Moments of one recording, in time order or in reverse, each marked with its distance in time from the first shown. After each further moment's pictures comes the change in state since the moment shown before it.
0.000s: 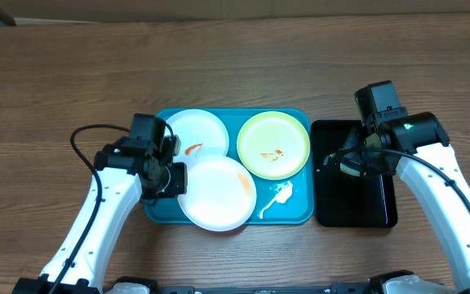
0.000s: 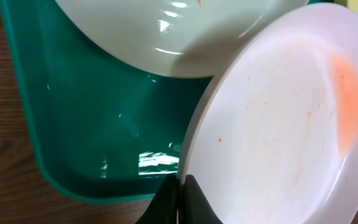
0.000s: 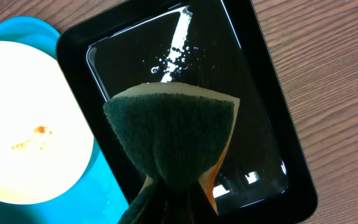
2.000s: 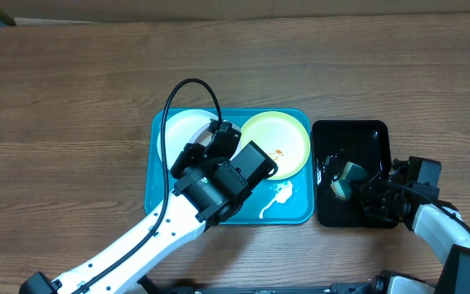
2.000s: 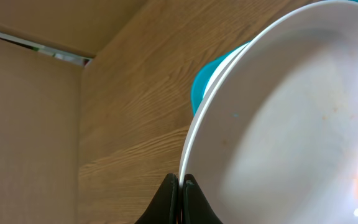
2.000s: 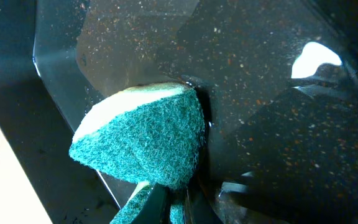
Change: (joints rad) left arm -0.686 0.000 0.179 -0.029 -1.102 -0.057; right arm -0.484 -0.030 -0.800 0.941 -0.658 0.053
